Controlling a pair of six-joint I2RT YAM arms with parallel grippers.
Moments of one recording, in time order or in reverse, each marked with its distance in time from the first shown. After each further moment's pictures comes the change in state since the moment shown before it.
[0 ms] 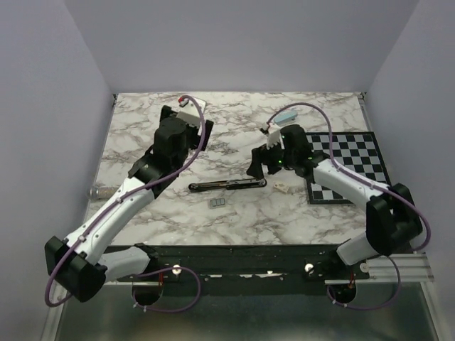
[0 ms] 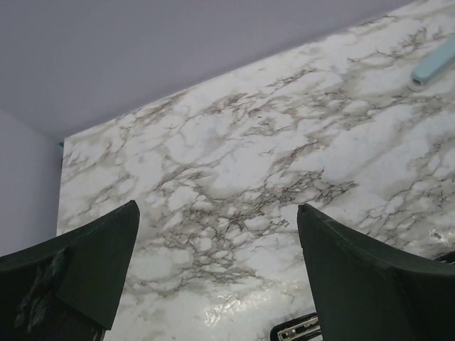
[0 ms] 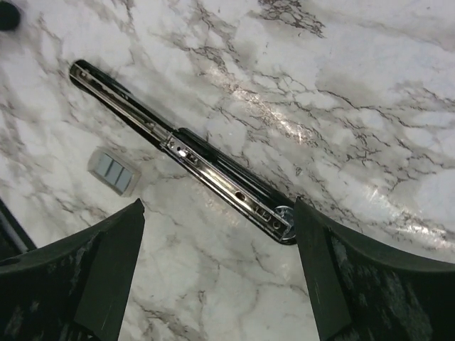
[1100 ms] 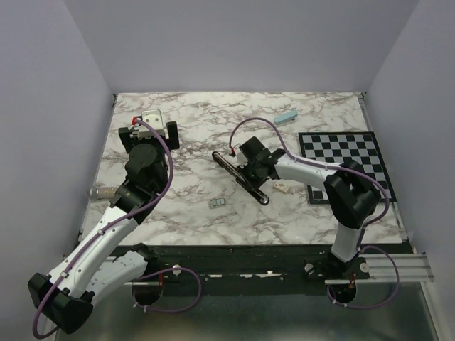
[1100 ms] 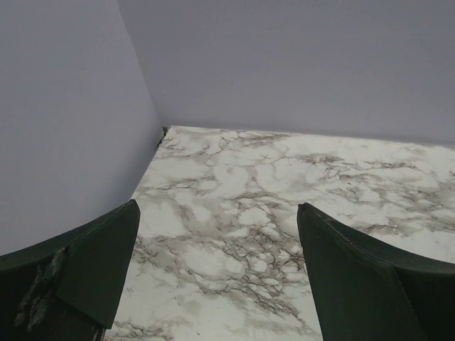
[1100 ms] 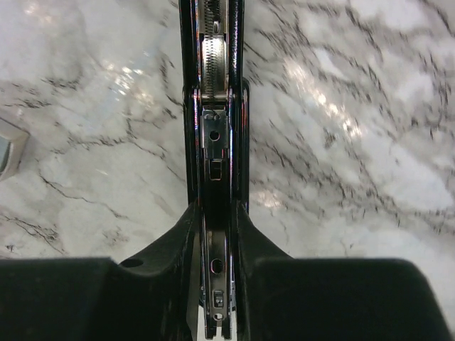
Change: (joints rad) left arm 0.034 -0.347 -0.276 0.272 -0.454 -0.092; right arm 0.254 0.435 0.332 -0.370 0.364 -0.237
